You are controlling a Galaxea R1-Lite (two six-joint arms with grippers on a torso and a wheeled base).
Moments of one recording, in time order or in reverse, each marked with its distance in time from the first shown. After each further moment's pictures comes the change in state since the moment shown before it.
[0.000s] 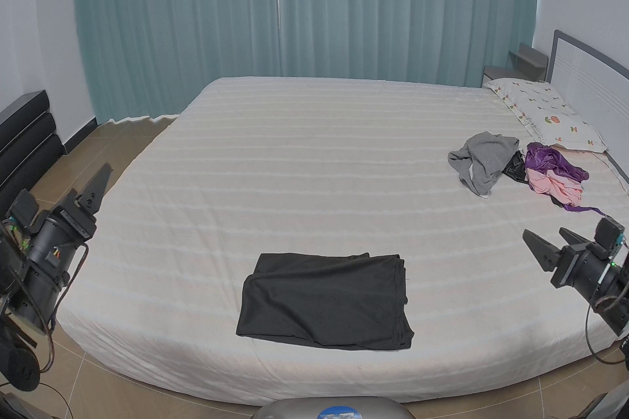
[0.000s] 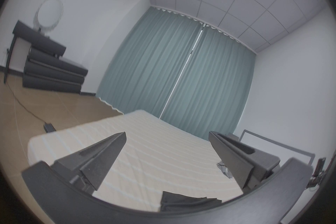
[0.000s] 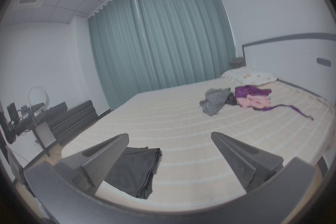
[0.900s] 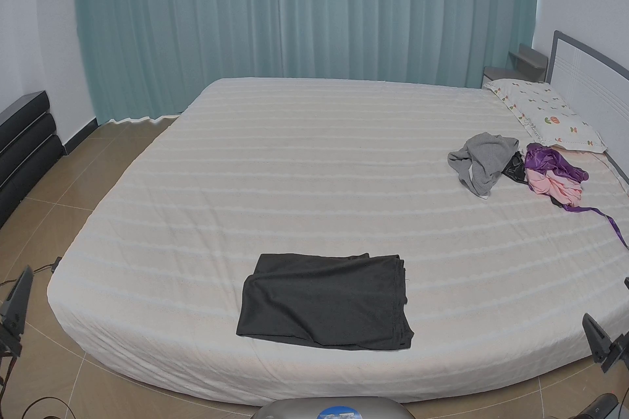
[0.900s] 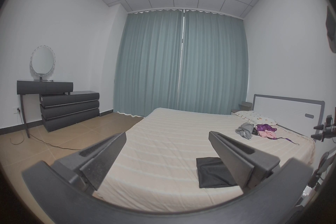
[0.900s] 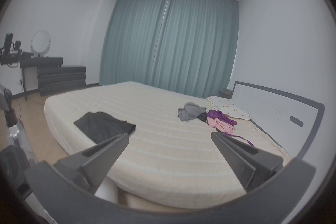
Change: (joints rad) left arm 0.039 -0.993 -0.137 1.250 0.012 0.334; right arm -0.120 -0.905 -0.047 0.961 0.006 -0.450
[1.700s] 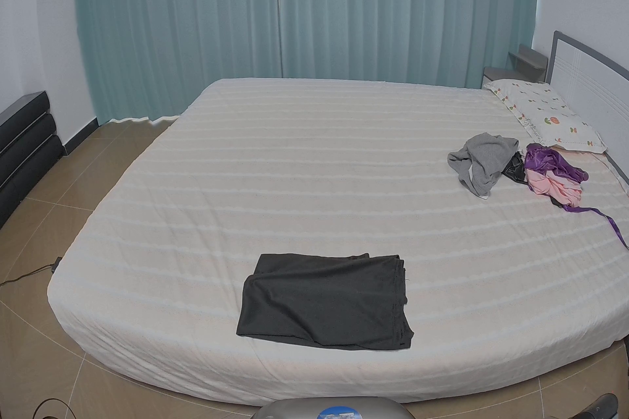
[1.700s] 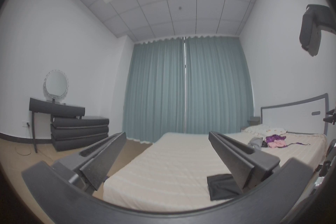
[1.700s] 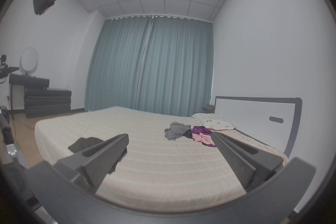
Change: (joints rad) left arm 0.110 -0.411 -0.105 0.244 -0.024 0.096; right arm -0.093 -0.429 -0.170 0.320 -0.020 0.096
